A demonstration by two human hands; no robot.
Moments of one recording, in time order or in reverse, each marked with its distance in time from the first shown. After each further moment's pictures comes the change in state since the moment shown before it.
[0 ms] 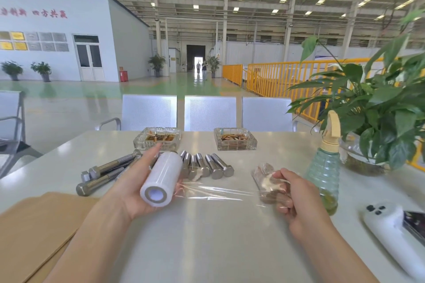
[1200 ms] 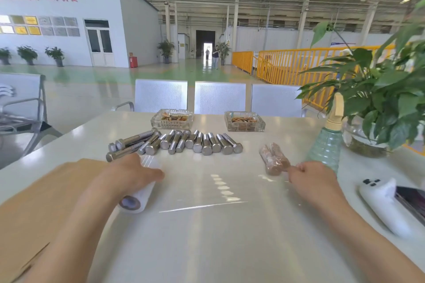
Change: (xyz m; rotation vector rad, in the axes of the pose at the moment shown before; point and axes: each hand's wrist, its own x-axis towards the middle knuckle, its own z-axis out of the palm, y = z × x) left_hand -0.071 -0.008 -0.036 1.557 0.712 0.123; right_hand -0.018 -0.004 -0.037 -1.204 0.111 -0.274
